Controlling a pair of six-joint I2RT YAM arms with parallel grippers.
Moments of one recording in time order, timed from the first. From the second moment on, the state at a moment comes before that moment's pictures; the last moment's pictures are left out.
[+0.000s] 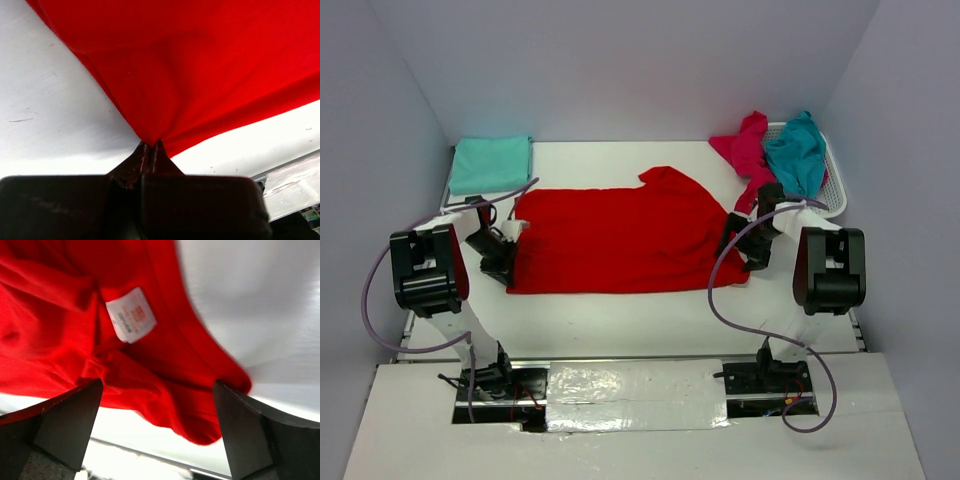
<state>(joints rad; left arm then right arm) 0.23 1.80 1.10 -0.93 0.26 0.48 -0.07 1.74 1.06 -0.69 -0.31 0.35</state>
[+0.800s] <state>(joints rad) 0.23 1.79 1.10 -0.95 0.25 0.52 -0.08 1.57 0.78 -0.60 -0.34 0.44</state>
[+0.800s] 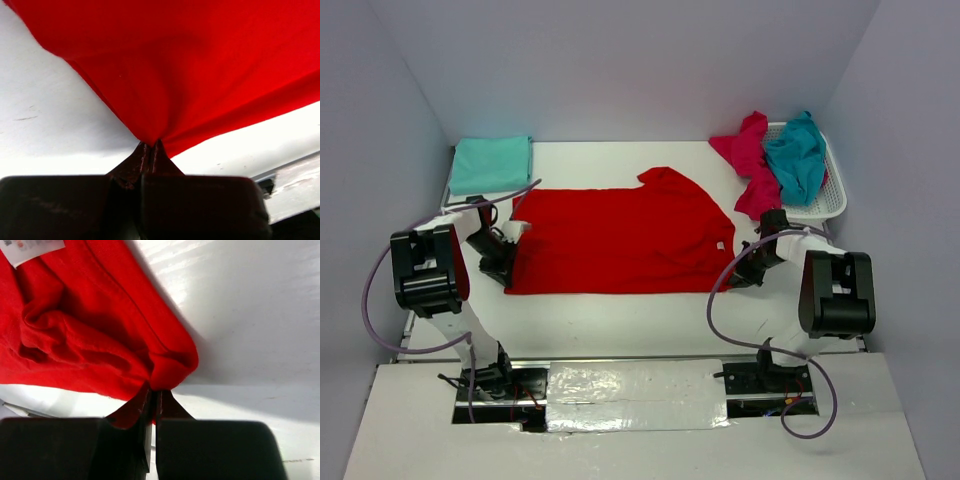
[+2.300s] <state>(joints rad) -0.94 1.77 1.36 -0.69 0.38 1.00 -0.04 1.46 0.98 -0.60 -0.52 0.30</state>
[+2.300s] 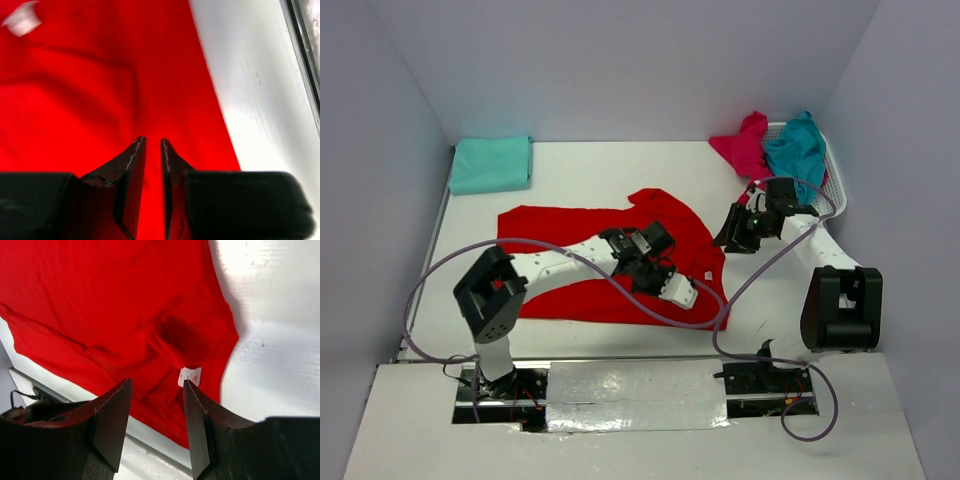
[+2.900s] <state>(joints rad) -1.00 1.95 1.33 -0.41 0.34 0.98 -0.02 1.61 0.98 -0.56 -0.53 0.24</state>
